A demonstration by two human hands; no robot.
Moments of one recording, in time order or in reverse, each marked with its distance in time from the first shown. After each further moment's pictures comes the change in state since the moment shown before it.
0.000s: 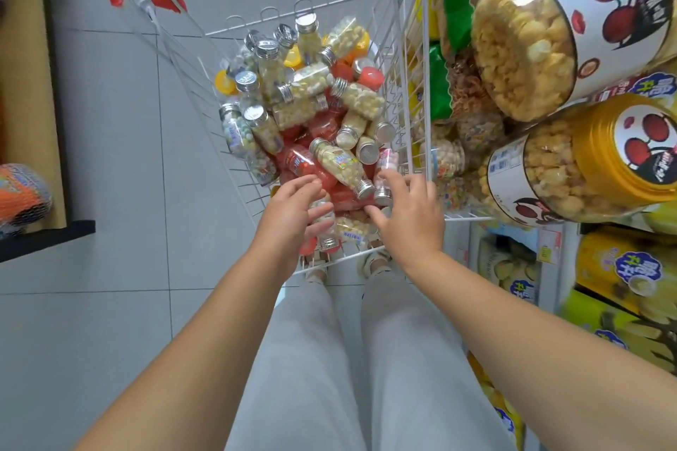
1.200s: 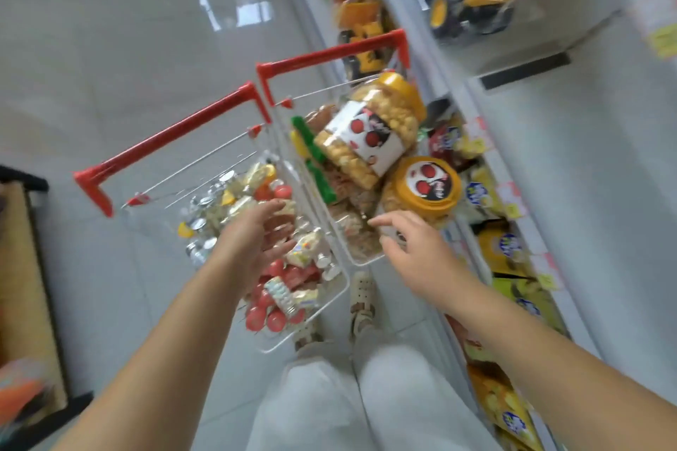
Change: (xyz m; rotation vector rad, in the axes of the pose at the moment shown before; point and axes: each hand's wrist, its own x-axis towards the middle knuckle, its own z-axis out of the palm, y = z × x) left_hand -0.132 0.115 0.090 0.278 -0.267 0.119; right_hand -0.079 0.010 -0.256 0.504 -0.029 0.159
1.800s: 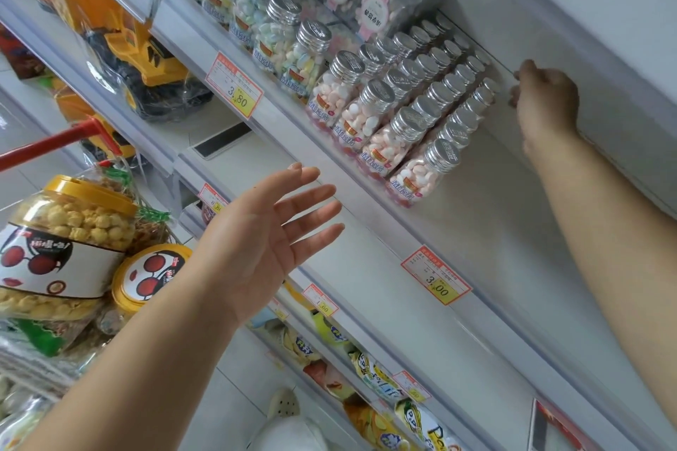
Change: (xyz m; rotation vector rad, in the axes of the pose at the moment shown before) left_hand -0.129 -0.025 0.339 0.032 -0.854 -0.003; right_hand -0.116 0.199 -0.431 0.236 1.342 0.460
